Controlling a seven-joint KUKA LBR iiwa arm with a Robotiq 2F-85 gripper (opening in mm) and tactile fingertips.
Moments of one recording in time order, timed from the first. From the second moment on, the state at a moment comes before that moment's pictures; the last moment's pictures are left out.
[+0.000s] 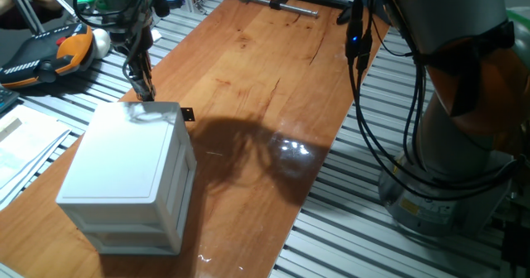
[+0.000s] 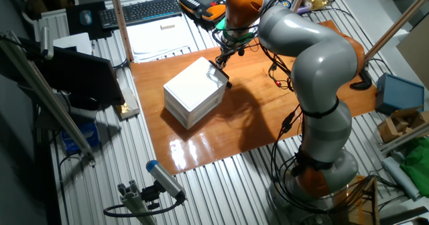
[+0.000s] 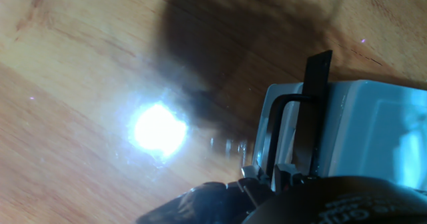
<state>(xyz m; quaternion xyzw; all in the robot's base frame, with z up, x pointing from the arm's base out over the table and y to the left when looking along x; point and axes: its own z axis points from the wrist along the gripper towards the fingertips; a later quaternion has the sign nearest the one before) 0.601 0.147 0.194 -0.95 -0.31 0.00 0.06</state>
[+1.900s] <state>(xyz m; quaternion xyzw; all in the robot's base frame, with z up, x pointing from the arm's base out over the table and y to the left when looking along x) 0.606 0.150 0.183 -0.96 -0.28 -0.01 0.06</state>
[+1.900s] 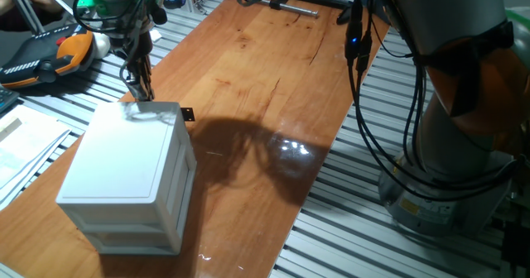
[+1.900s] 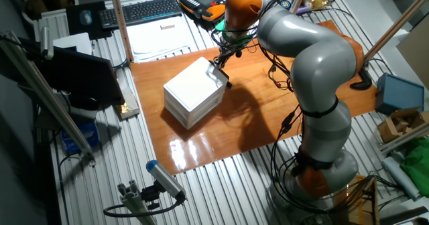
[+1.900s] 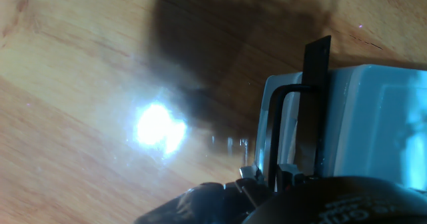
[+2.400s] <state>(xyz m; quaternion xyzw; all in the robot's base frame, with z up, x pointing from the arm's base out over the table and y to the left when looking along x) 0.606 0.150 0.180 -0.96 -0.28 -0.01 0.06</state>
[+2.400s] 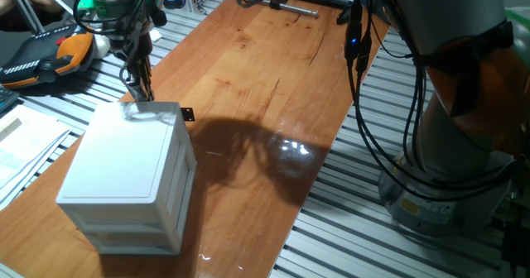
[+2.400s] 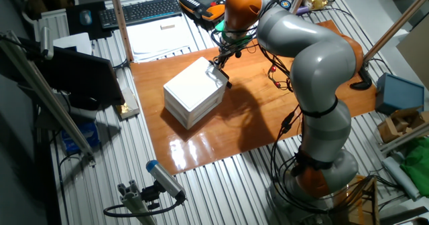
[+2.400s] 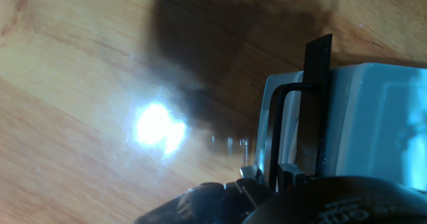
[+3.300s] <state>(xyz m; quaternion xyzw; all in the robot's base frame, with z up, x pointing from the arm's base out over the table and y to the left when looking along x) 0.606 0.151 0.179 -0.96 -0.27 -0.01 0.06</state>
